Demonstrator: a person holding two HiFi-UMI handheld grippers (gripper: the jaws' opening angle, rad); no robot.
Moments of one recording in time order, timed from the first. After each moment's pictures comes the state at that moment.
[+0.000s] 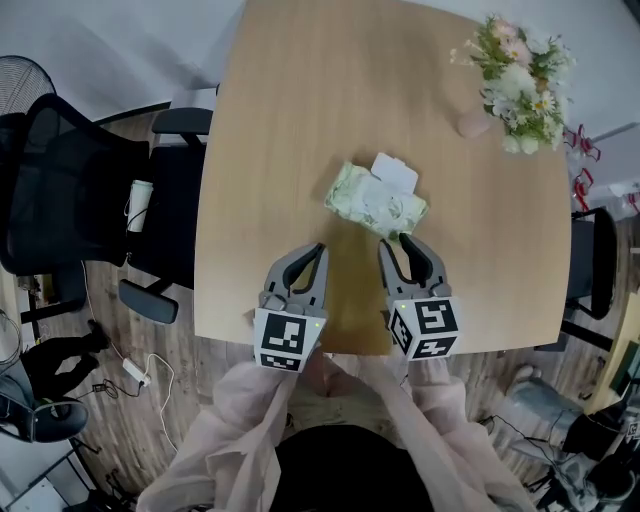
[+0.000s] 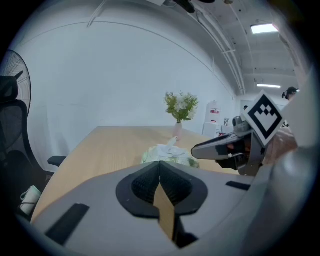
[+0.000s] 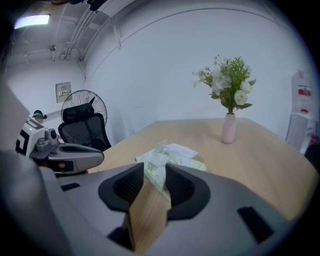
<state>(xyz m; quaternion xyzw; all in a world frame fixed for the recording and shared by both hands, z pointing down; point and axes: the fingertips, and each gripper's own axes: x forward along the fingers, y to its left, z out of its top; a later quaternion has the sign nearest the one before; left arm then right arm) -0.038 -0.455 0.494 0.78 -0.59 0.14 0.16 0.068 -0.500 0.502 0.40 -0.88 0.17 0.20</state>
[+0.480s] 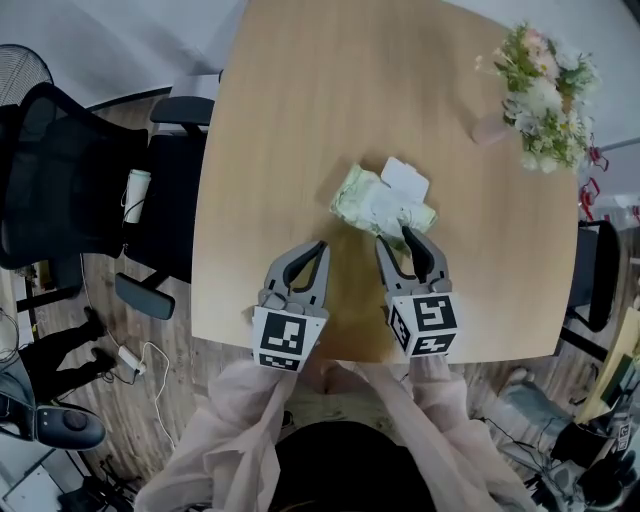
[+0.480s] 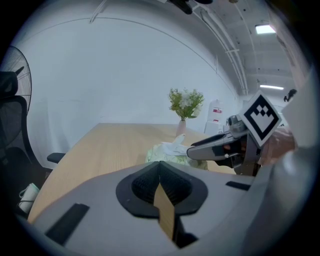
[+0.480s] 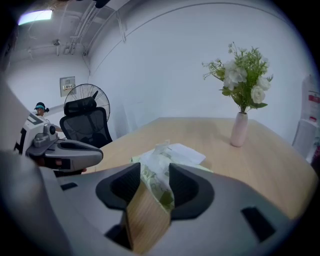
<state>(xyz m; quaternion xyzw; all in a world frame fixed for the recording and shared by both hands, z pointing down) -0.048 -0.473 0.509 0.77 -0.60 0.14 0.17 0.049 -0.526 0.519 0.37 -0.88 0.16 0.23</state>
